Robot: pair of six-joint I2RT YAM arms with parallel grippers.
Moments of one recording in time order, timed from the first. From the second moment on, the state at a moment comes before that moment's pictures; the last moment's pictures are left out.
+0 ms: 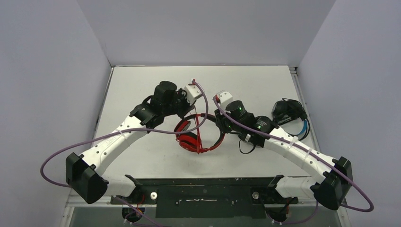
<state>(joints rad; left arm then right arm) -0.69 1.32 1.22 -0.40 0.14 0.31 0.80 1.22 1.03 -0.48 0.11 0.13</state>
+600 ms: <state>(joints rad) -0.48 1.35 1.14 -0.24 0.56 0.06 0.80 1.20 1.17 -0.59 0.07 0.13</state>
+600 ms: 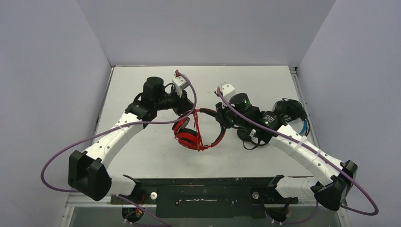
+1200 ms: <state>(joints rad) -0.36 1.35 0.94 0.15 0.74 -0.27 0.79 1.24 1.39 -0.75 0.01 0.14</state>
